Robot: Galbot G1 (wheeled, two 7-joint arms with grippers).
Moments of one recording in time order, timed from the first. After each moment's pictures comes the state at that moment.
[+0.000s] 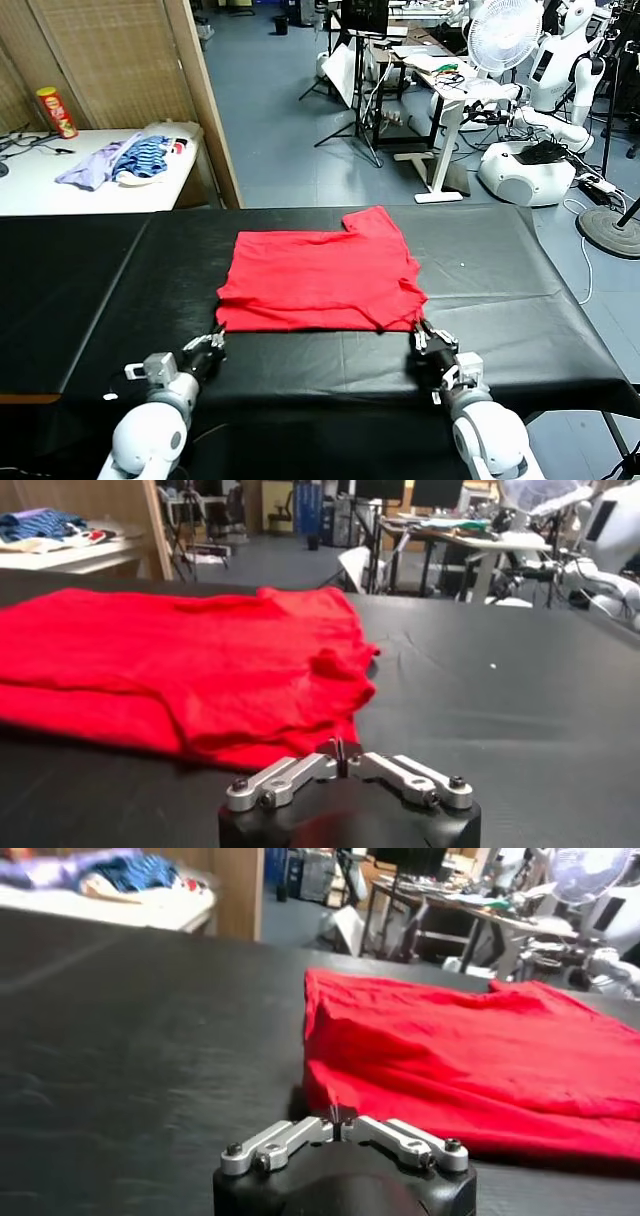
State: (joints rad) left arm 1.46 -1.25 -0.55 -2.00 -0.43 0.40 -0.15; right arm -1.48 1.26 0.51 2.07 0.23 -0.46 0.03
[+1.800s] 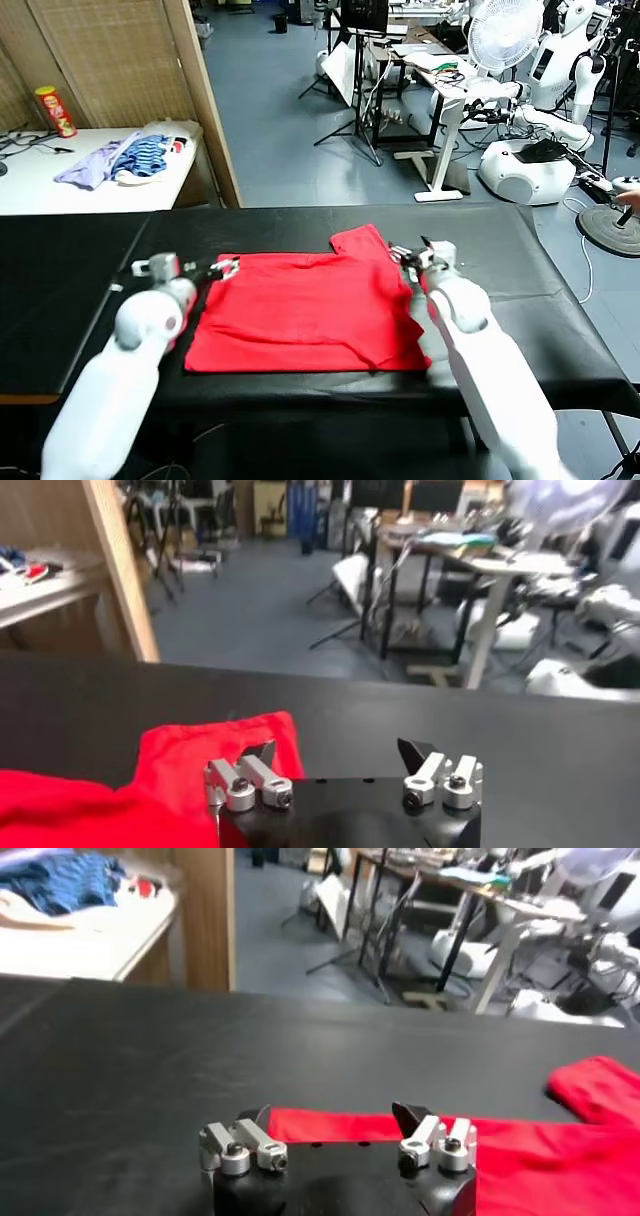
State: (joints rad) left arm 0.68 -1.10 -0.29 -1.39 -0.75 0.67 -0.15; right arm -0.46 1.37 0.17 1.11 0.35 -0.55 0.06
